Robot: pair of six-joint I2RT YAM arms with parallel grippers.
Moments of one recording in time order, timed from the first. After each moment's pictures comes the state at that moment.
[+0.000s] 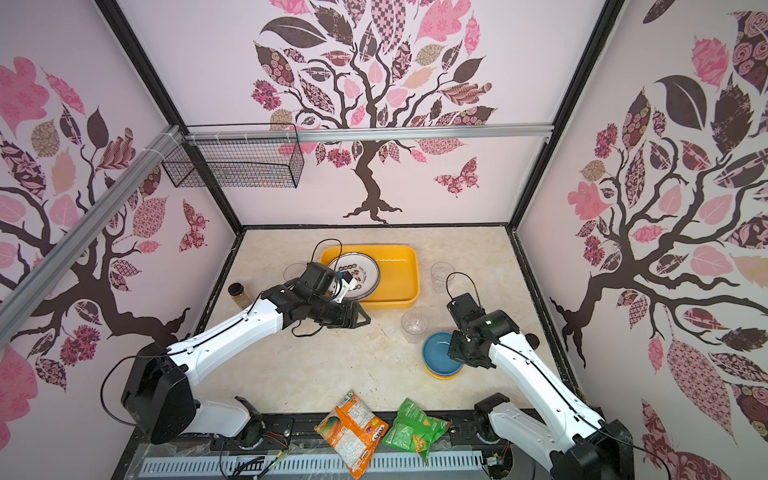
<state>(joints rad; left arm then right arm) -0.63 1.43 1.08 -0.61 0.48 -0.50 0.39 0.99 0.80 -1.20 0.08 0.73</state>
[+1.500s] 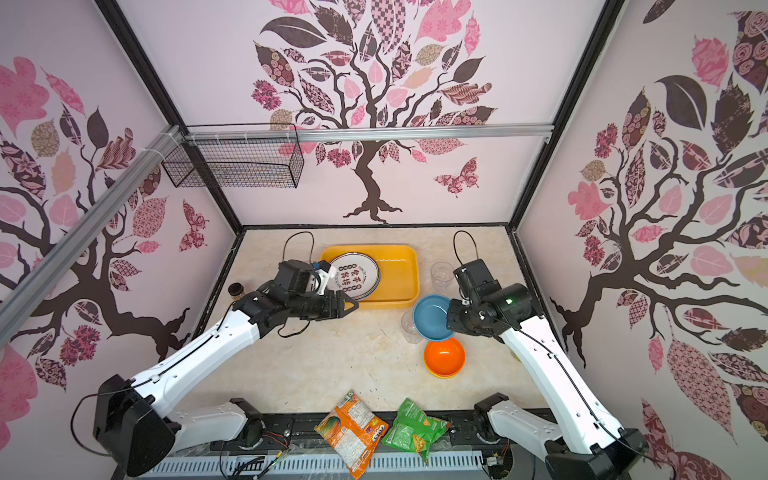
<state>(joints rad) -0.53 1.23 1.00 -0.53 0.41 -0.61 0.39 1.08 1.24 -1.32 0.01 0.60</state>
